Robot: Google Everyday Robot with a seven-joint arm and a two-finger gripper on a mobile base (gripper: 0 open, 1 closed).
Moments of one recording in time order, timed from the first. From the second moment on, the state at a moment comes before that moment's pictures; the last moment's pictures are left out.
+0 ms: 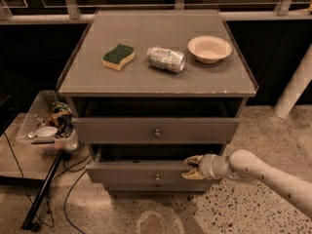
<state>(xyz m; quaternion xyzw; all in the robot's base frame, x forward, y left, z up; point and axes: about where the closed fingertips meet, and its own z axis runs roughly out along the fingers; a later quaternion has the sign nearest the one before) 0.585 -0.166 0.407 -0.58 0.70 0.13 0.40</state>
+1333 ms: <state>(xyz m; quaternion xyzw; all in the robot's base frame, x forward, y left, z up) 0.585 -0.166 0.406 -0.58 0.70 0.13 0.40</state>
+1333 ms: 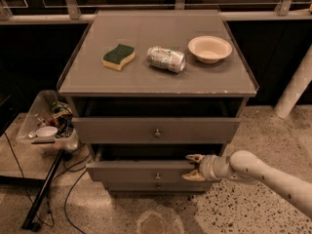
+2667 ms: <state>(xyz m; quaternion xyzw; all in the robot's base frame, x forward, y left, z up) 0.536 -0.182 0.408 -0.58 0.69 0.14 0.41</state>
